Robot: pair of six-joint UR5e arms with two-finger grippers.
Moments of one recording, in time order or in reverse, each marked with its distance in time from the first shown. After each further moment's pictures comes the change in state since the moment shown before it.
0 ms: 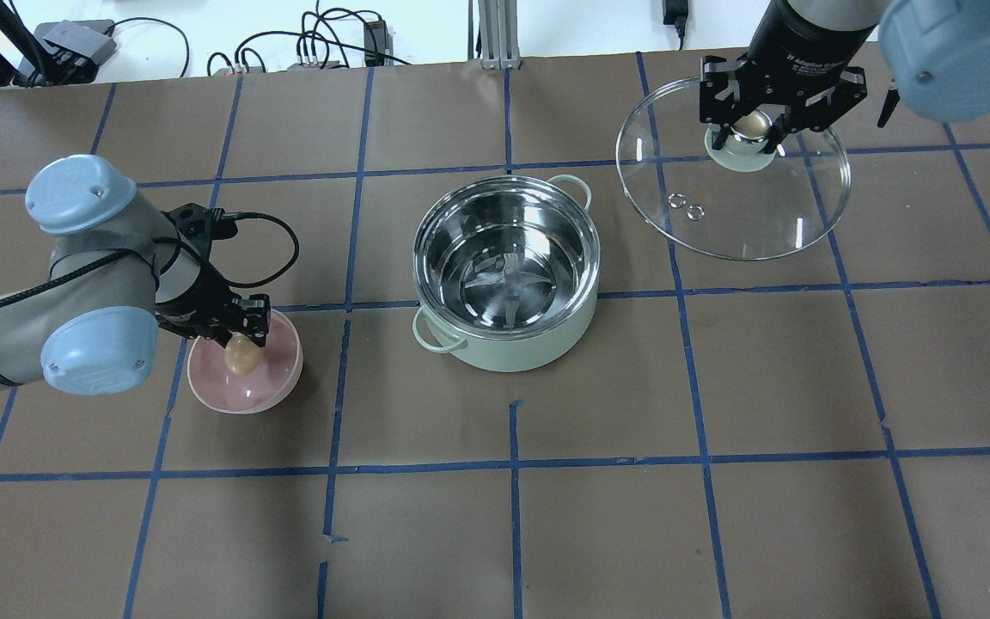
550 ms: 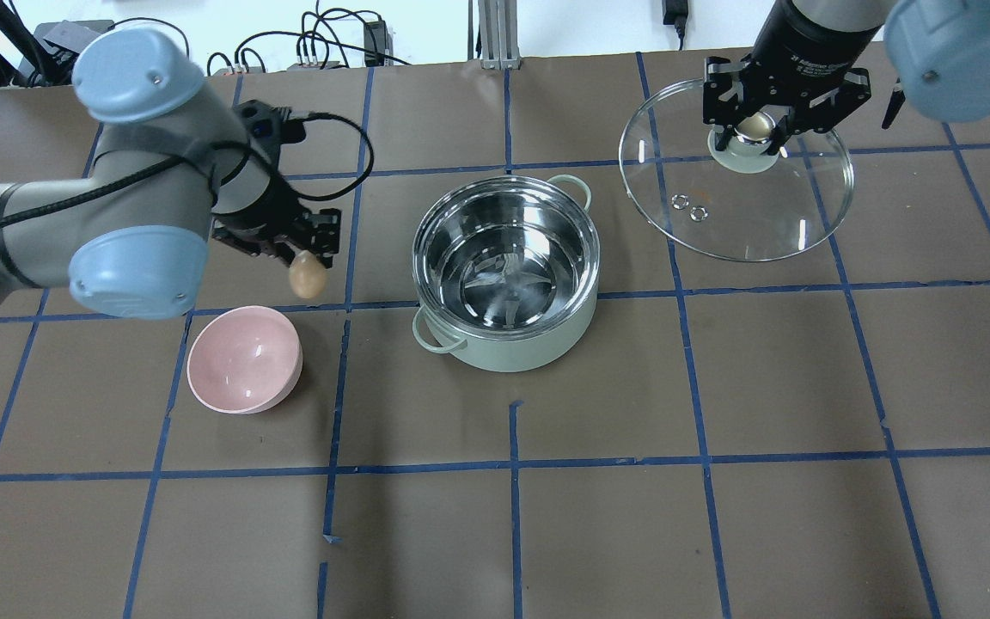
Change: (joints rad) left arm -0.311 -0.030 0.293 -0.112 -0.022 -0.249; right arm -0.004 -0.001 0.002 0.004 0.000 -0.006
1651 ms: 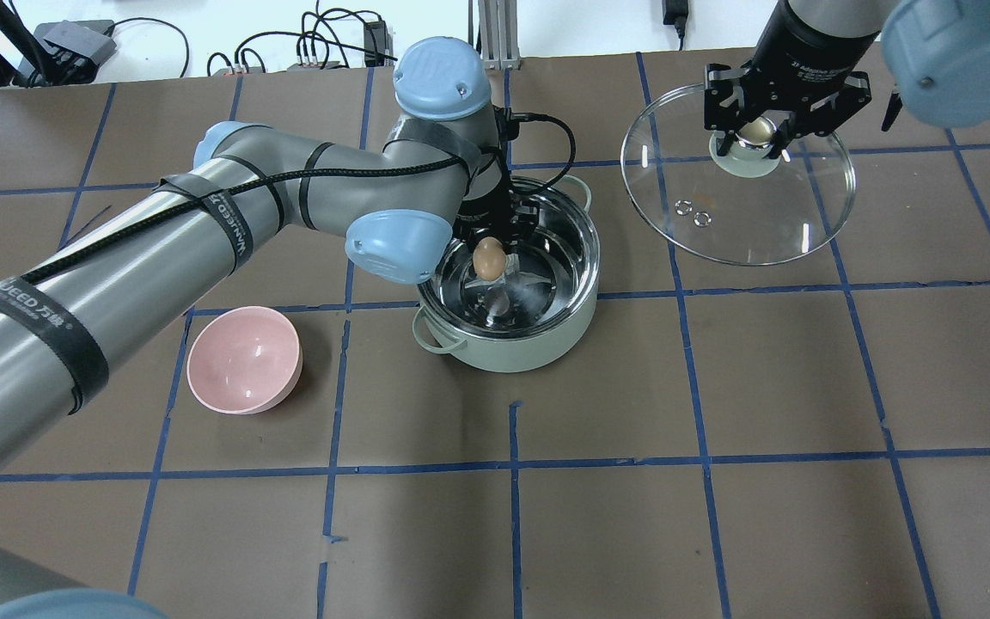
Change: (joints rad) left arm -0.251 -0.315 0.195 0.103 0.002 -0.168; right arm 0.000 0.000 0.009 -0.004 -0.009 -0.024
